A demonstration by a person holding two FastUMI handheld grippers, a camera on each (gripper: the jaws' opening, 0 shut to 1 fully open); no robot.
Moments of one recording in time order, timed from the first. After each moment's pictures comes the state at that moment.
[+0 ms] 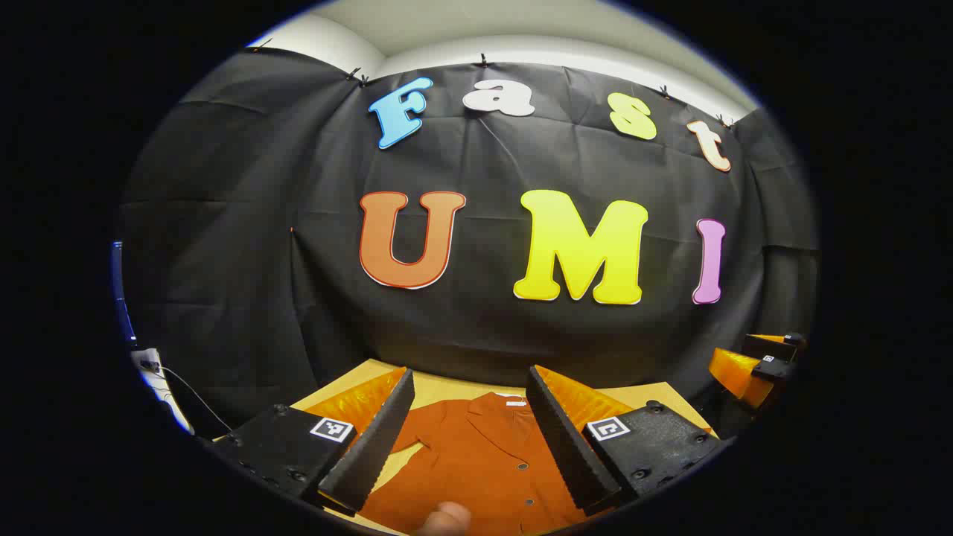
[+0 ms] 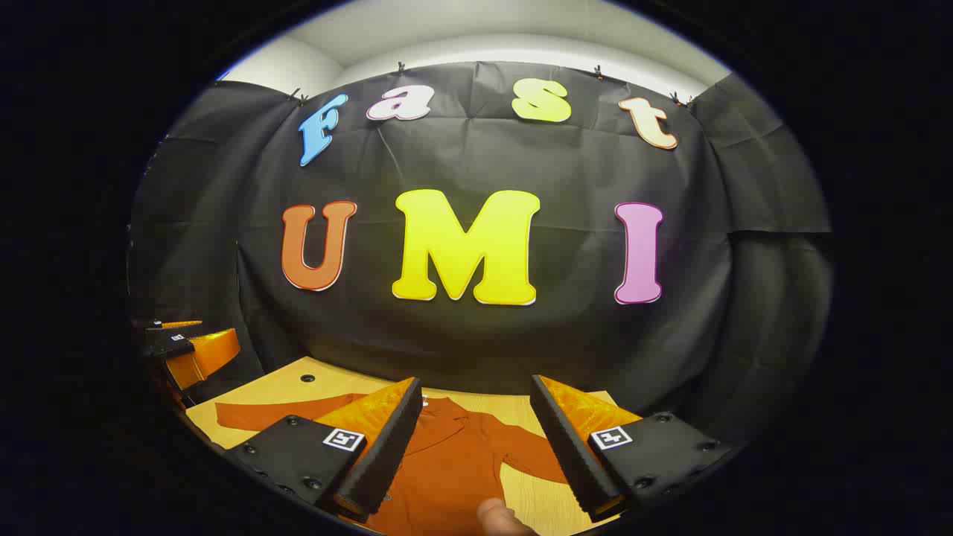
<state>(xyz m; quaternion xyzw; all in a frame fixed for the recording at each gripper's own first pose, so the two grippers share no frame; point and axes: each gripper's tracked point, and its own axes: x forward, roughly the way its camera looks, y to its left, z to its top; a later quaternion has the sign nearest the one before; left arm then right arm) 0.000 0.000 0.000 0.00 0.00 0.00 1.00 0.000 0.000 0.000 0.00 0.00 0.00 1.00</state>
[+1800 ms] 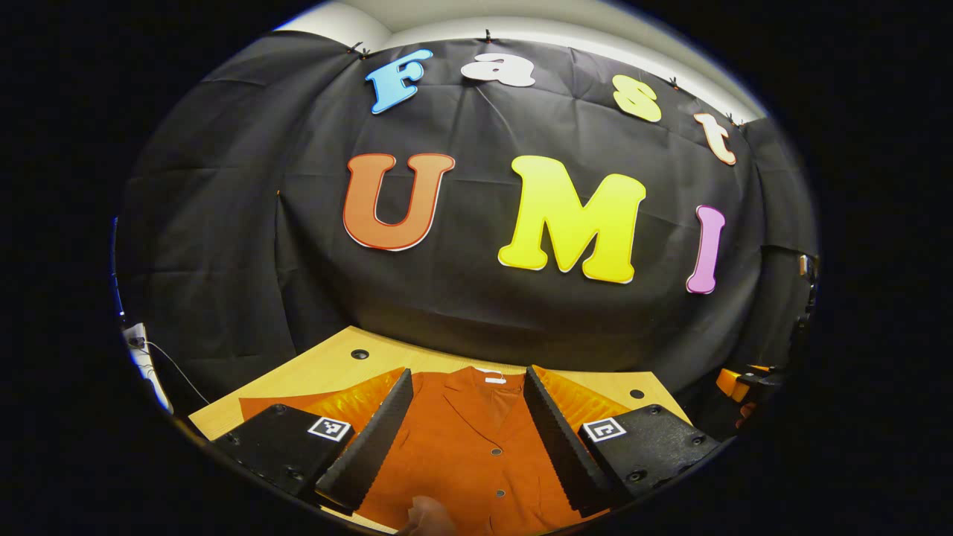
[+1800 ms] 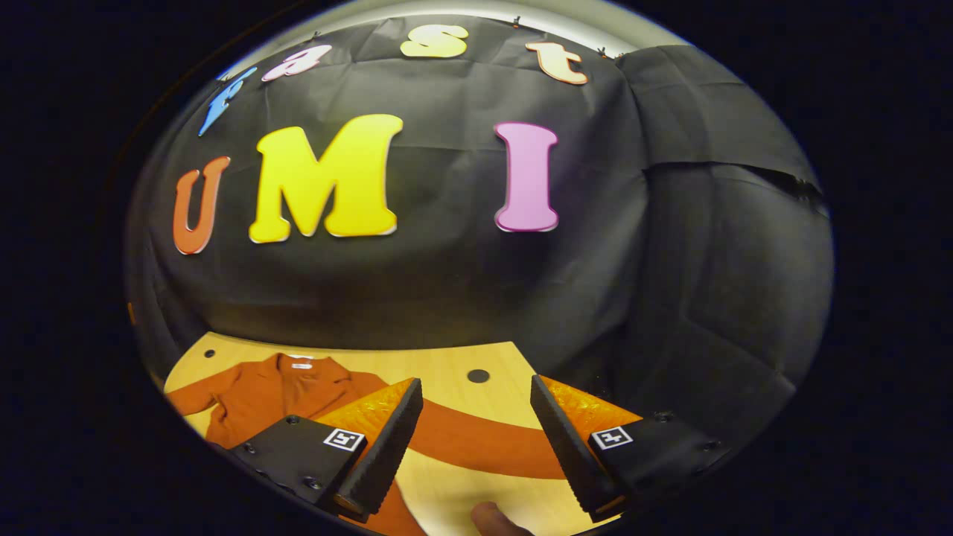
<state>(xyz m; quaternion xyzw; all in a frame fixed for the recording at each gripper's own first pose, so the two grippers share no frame) 0.014 -0.045 -0.042 -0.03 0.07 -0.02 1.00 0.053 -0.221 -0.116 0.04 0.11 -0.19 0.97</state>
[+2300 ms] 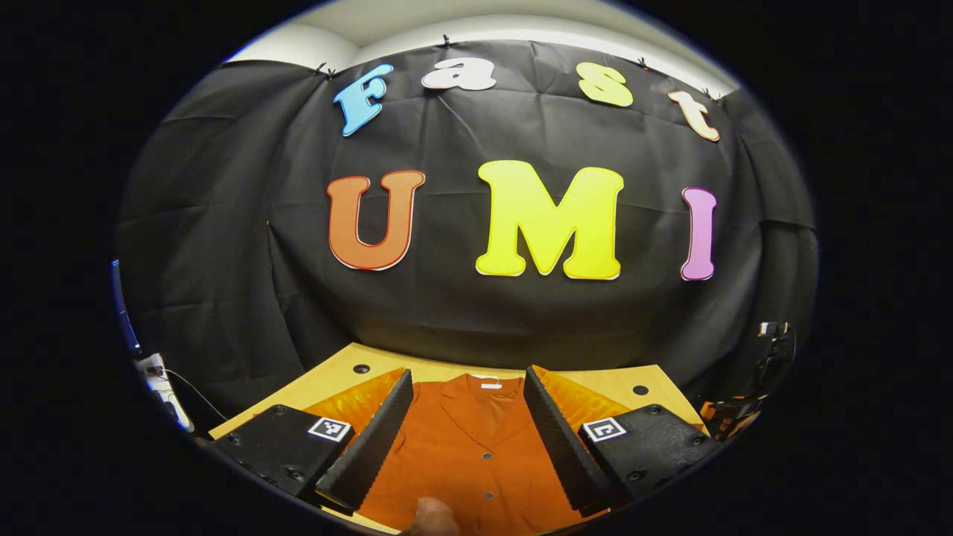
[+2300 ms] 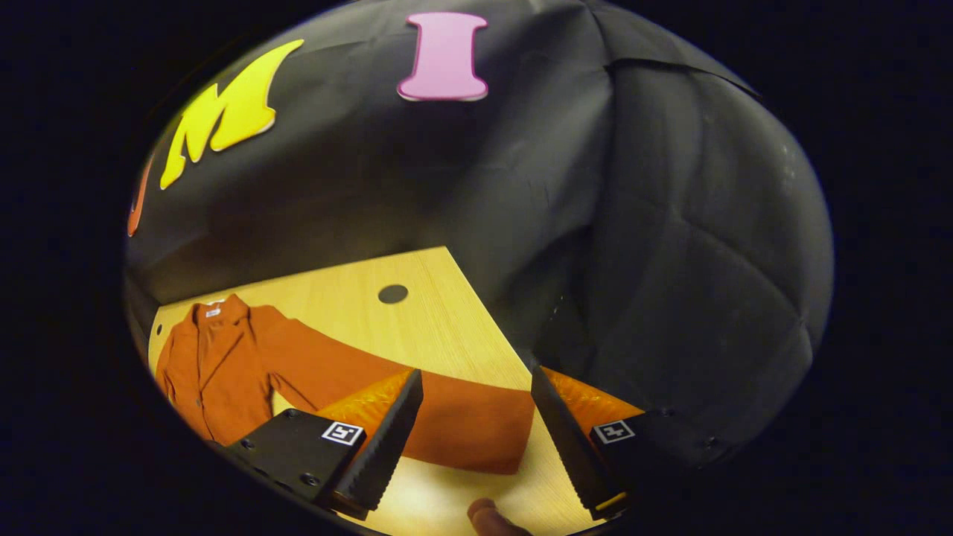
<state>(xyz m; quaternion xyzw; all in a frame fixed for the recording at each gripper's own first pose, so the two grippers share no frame) 0.008 -0.094 -0.014 0.03 0.05 0.01 1.00 0.079 -0.335 -0.283 0.10 0.28 -0.25 0.92</state>
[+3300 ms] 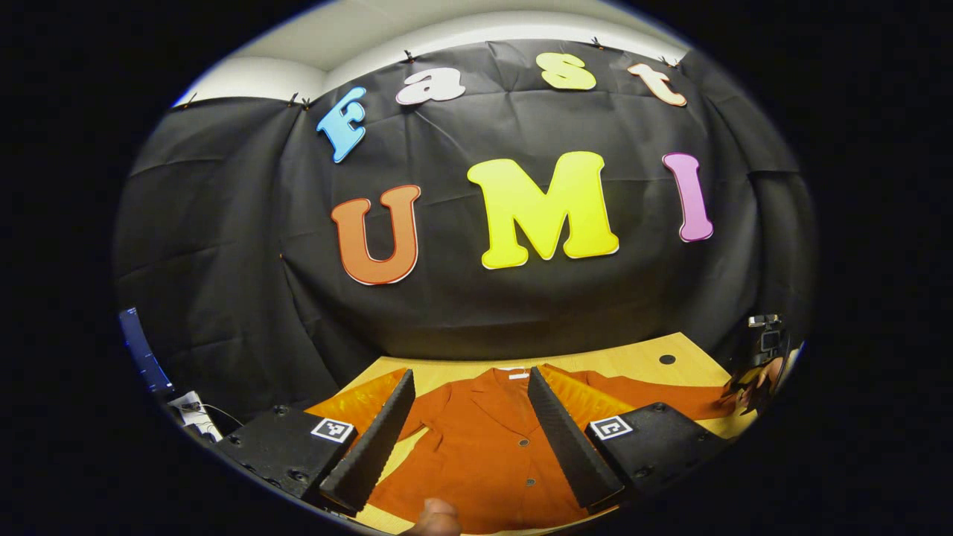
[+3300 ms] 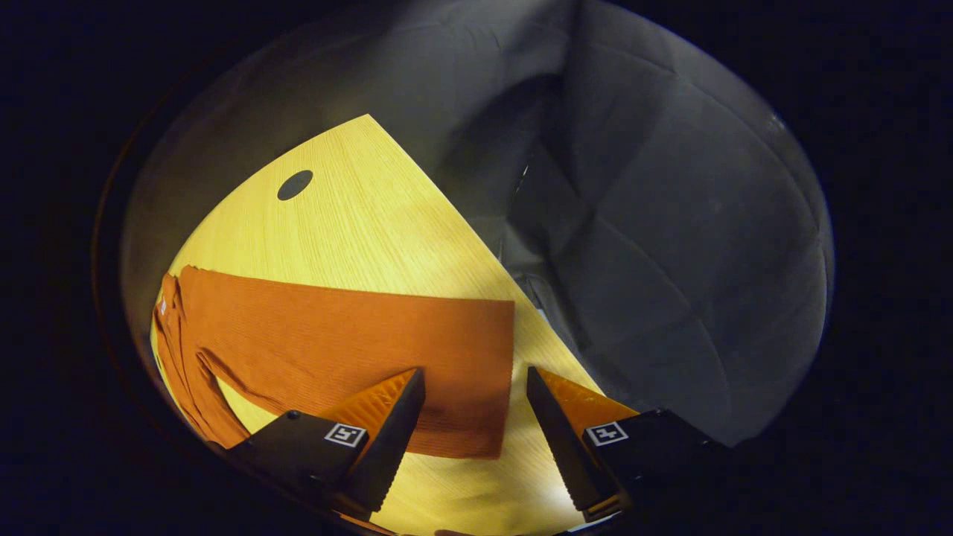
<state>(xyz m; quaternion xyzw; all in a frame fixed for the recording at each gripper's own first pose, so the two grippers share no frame) -0.023 -0.075 -0.035 0.10 0.05 0.02 0.99 0.058 -0.355 -0.393 0.22 0.51 -0.28 0.78</state>
